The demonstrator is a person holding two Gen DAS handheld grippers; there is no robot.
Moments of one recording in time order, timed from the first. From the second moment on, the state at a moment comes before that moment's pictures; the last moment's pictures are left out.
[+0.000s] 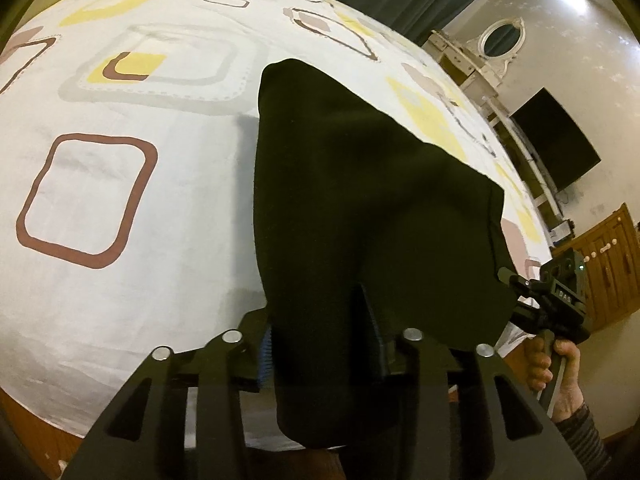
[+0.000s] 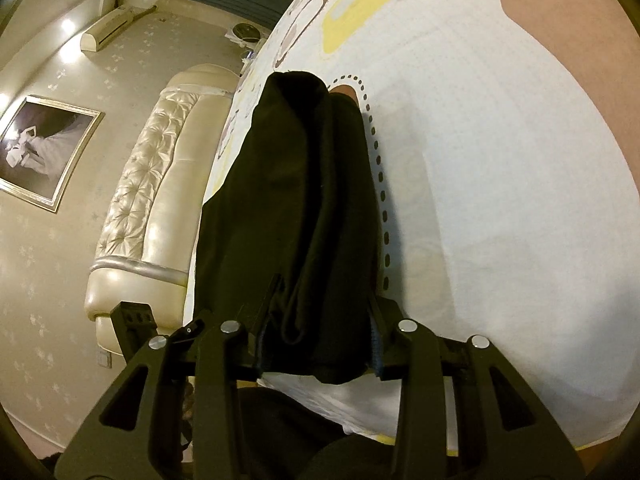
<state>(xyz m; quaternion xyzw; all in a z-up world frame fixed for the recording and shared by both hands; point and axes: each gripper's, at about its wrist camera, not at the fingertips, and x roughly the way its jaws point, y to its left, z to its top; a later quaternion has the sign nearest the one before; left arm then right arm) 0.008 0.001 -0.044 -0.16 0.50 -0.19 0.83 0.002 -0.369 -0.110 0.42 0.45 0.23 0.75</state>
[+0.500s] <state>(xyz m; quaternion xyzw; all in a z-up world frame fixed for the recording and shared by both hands) 0.069 0.035 -0.049 -0.24 0.48 -0.23 0.81 0.053 -0.407 -0.097 0.45 0.43 0.23 0.75</state>
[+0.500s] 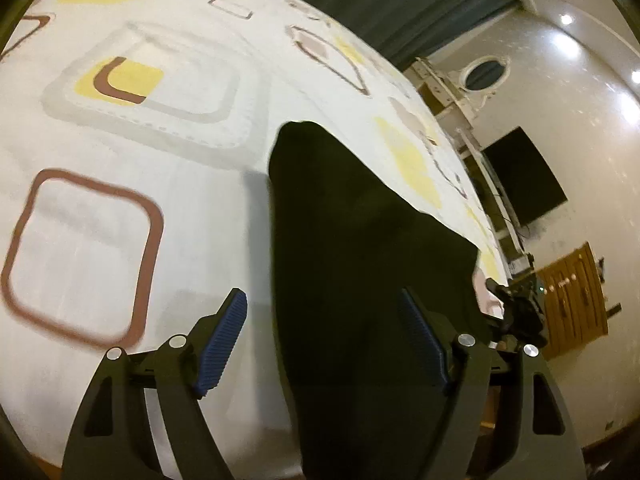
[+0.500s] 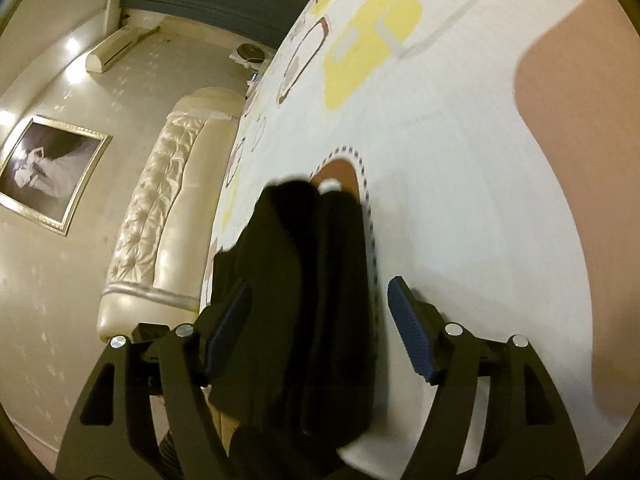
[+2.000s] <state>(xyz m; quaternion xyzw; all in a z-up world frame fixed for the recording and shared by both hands) 0.292 -0.009 -0.052 -0.06 0.49 -0.15 0.86 0.282 -0.360 -0.085 0.39 0.41 0.24 0.79</state>
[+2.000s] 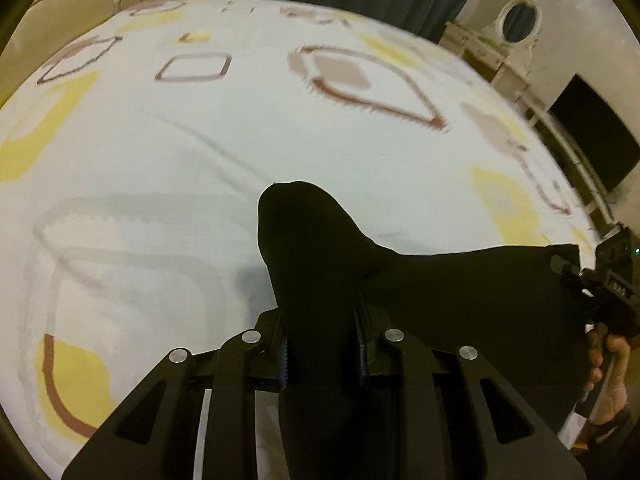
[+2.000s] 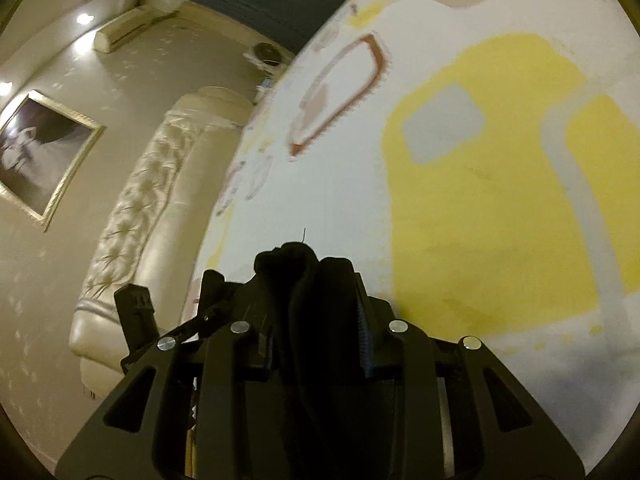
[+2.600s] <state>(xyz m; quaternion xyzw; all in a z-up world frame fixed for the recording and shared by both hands) 0.289 -0.004 -0.062 -0.07 0.48 -0.15 0.86 0.287 -0.365 -0.113 0.42 0.42 0.24 0.77</state>
